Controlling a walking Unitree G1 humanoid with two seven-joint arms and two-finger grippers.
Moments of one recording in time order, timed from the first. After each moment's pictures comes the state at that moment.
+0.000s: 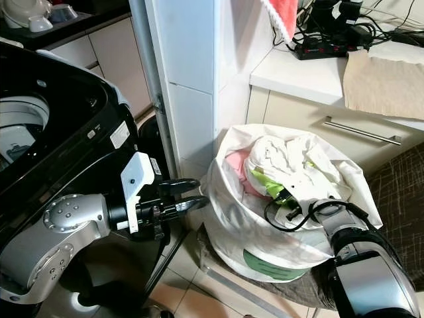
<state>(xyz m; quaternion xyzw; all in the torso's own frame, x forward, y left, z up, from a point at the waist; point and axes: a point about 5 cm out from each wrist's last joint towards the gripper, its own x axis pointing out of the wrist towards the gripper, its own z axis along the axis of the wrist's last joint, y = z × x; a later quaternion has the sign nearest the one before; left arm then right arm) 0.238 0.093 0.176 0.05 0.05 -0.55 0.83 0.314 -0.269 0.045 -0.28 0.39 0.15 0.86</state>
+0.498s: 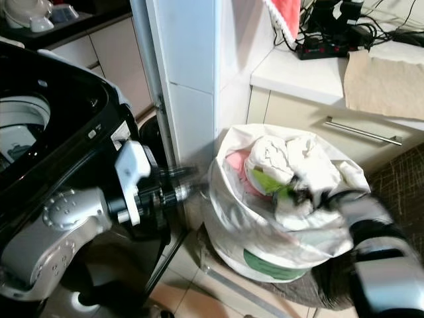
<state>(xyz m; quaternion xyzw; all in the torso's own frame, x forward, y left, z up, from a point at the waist) 0.249 0.093 0.194 0.04 -0.02 -0.51 0.86 0.329 -0.284 0.098 -0.14 0.32 0.22 0.91</state>
